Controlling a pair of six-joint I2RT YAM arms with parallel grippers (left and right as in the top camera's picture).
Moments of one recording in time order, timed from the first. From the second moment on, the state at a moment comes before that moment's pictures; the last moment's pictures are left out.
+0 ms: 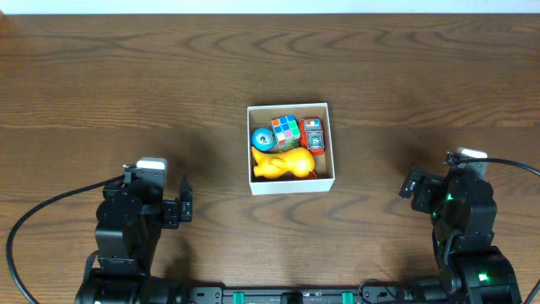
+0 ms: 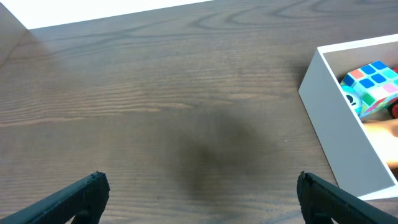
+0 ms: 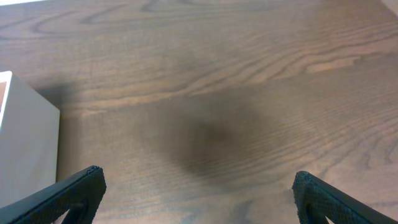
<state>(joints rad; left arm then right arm) -0.09 0.47 0.63 -0.71 -0.09 0.09 0.10 0.59 0.61 -0.65 0.27 0.24</state>
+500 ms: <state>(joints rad) -0.09 0.48 0.63 -0.72 -0.09 0.09 0.10 0.59 0.61 -0.70 0.27 0.24</state>
